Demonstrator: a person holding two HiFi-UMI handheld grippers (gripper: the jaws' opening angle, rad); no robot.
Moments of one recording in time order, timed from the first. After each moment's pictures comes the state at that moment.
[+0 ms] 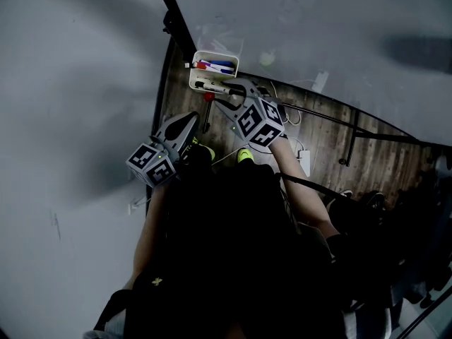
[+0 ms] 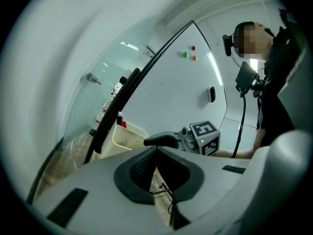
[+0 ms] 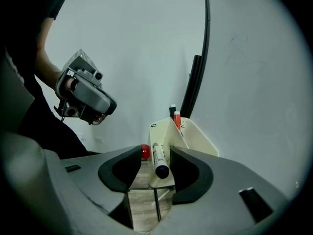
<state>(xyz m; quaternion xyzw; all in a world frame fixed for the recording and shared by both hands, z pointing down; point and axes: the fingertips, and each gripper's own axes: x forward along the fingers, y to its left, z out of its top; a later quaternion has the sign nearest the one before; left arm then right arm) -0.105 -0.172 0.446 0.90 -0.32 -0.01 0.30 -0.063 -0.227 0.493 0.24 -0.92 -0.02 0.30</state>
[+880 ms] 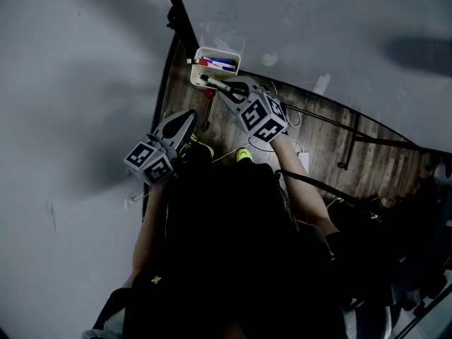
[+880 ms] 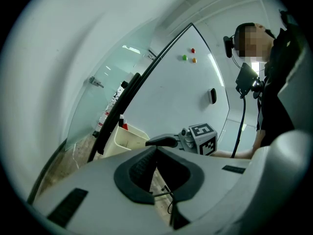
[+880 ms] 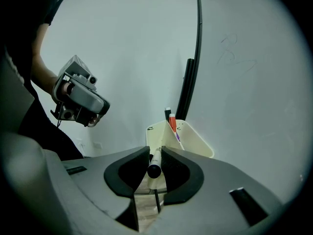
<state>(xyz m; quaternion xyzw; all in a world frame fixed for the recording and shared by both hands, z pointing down) -0.108 -0.170 0.447 0.89 -0.34 -0.01 0.29 -0.055 -0.235 0.492 0.24 -0.93 -0.01 0.27</state>
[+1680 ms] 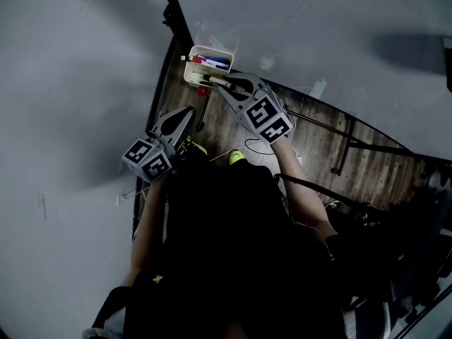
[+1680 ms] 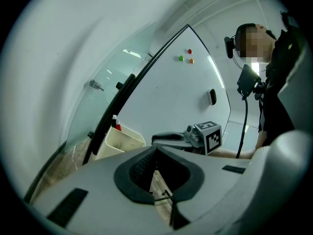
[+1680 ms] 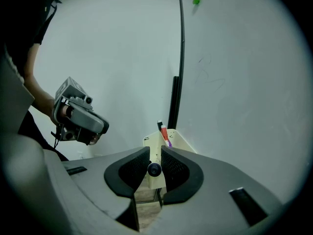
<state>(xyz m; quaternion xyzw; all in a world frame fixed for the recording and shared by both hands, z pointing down) -0.096 -0.172 0.449 0.89 -0.36 -0.03 0.29 -0.039 -0.239 0.462 0.26 -0.94 0.02 0.22</state>
